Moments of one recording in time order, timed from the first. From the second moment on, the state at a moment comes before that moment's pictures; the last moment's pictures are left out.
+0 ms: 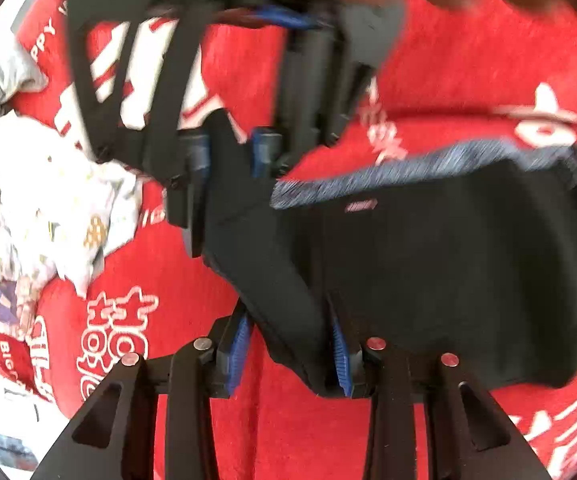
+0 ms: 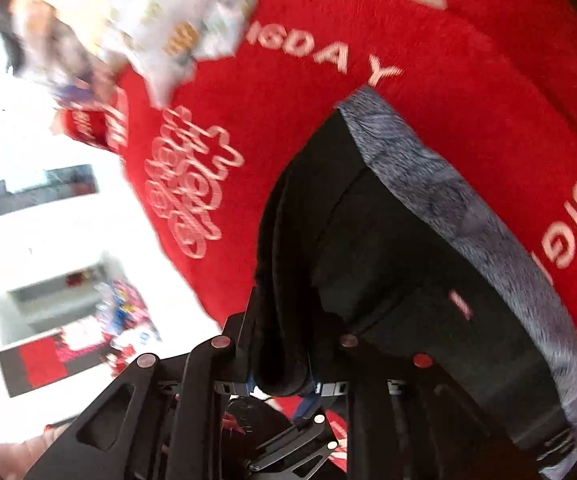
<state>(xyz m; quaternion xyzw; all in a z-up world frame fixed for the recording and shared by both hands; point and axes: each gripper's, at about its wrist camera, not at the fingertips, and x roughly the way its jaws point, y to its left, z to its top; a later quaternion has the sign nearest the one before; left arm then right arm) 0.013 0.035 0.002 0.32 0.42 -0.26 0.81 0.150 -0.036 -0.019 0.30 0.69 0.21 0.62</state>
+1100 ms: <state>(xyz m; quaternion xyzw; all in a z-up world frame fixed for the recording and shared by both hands) -0.272 -0.242 0.002 0.43 0.35 -0.52 0.65 -0.310 -0.371 -0.048 0.62 0.41 -0.03 0.67</state>
